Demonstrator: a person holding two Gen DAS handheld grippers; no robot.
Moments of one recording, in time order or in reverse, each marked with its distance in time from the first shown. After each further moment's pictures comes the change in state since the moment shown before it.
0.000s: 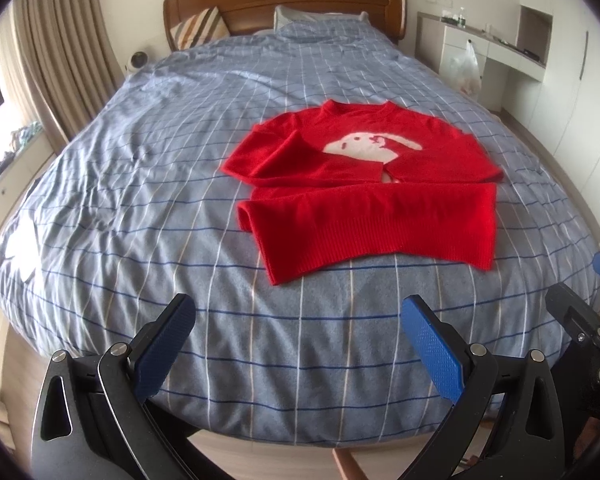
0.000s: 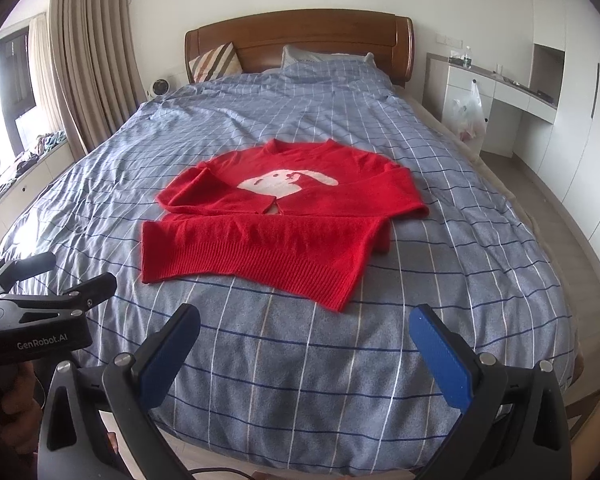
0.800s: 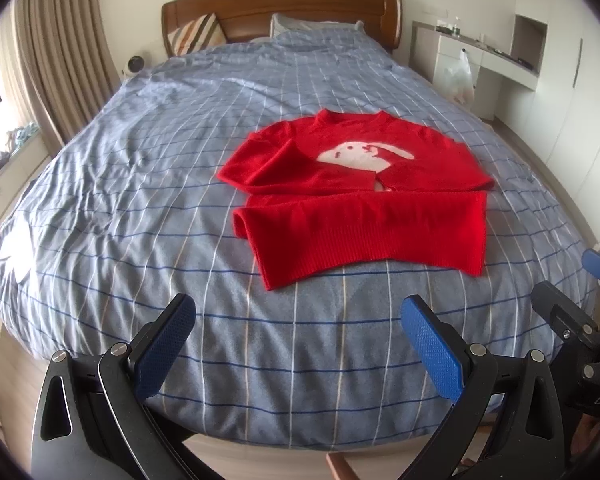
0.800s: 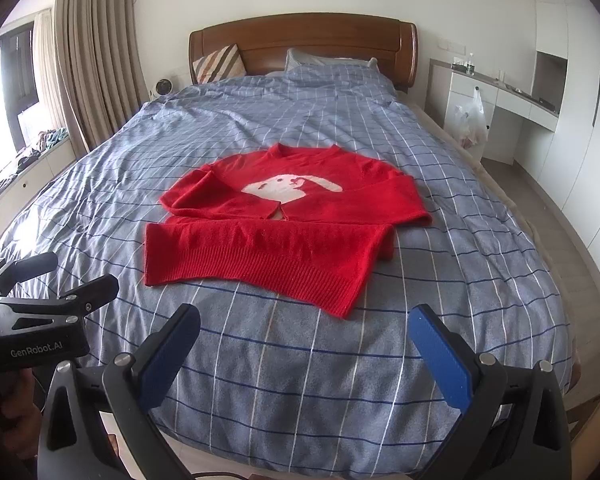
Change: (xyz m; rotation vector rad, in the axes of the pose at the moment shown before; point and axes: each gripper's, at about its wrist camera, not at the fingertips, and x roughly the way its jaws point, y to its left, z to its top) left arm -0.006 0.000 0.000 -0.005 -0.029 -0.013; right arm 0.000 0.005 0.003 -0.028 -0.004 -0.012
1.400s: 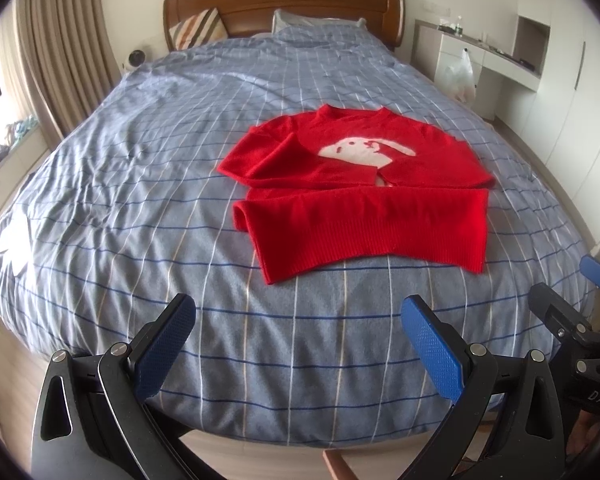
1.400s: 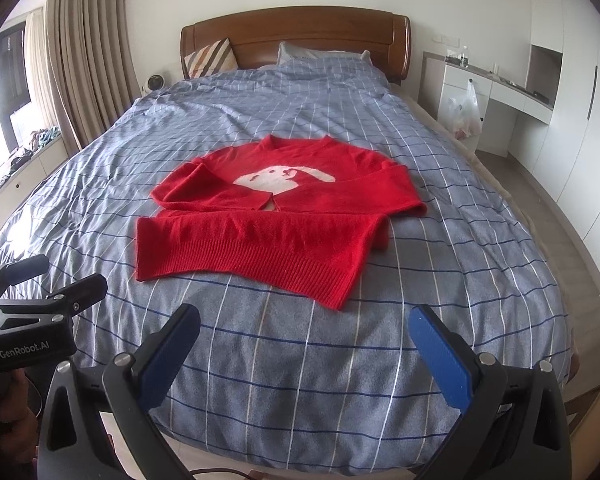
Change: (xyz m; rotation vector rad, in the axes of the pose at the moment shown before) left arm 0.003 0.002 -0.003 -0.008 0.016 -0.007; right arm 0.006 -0.001 -0.004 0.015 0.022 -0.019
